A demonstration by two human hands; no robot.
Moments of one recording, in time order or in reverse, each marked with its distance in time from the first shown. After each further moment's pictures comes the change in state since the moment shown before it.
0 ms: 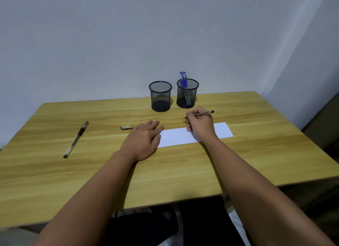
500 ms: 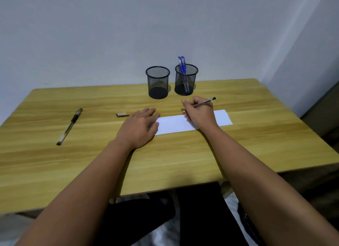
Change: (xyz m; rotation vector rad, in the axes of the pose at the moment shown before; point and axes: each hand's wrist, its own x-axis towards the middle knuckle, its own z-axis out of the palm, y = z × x) left_hand -0.003 0.000 0.001 -0.052 0.038 -0.030; right_hand -0.012 -0.003 -0.005 -0.165 -0.001 -0.108
